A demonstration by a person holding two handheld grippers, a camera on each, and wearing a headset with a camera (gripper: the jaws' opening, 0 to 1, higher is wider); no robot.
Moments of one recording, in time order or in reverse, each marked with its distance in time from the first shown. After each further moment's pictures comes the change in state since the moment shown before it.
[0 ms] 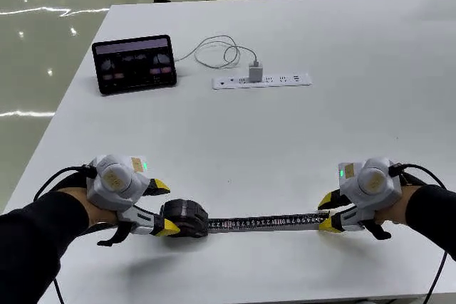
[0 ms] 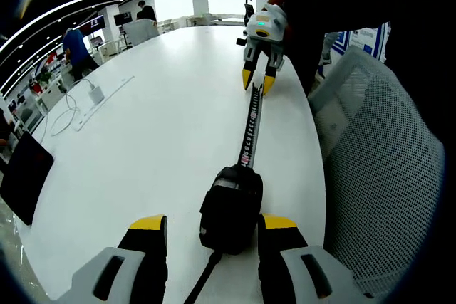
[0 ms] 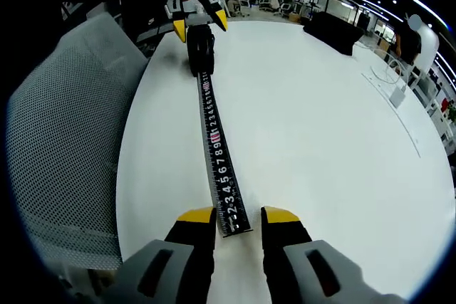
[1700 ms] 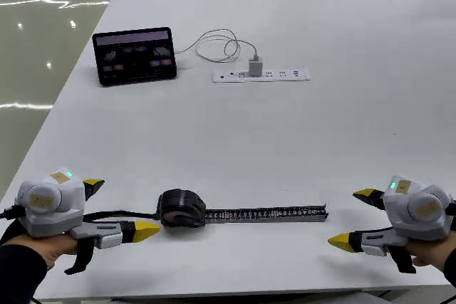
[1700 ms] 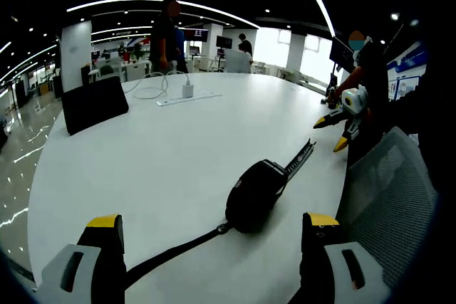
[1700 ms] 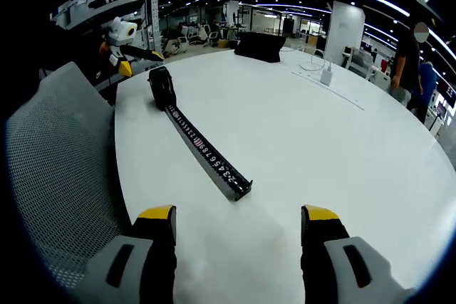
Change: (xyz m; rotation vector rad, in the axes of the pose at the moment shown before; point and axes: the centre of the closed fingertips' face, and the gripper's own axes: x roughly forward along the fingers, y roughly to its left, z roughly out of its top) left arm -0.061 0.003 -0.044 -0.495 -0.276 0.297; right arm -0.053 0.019 -0.027 0.330 -0.217 -0.295
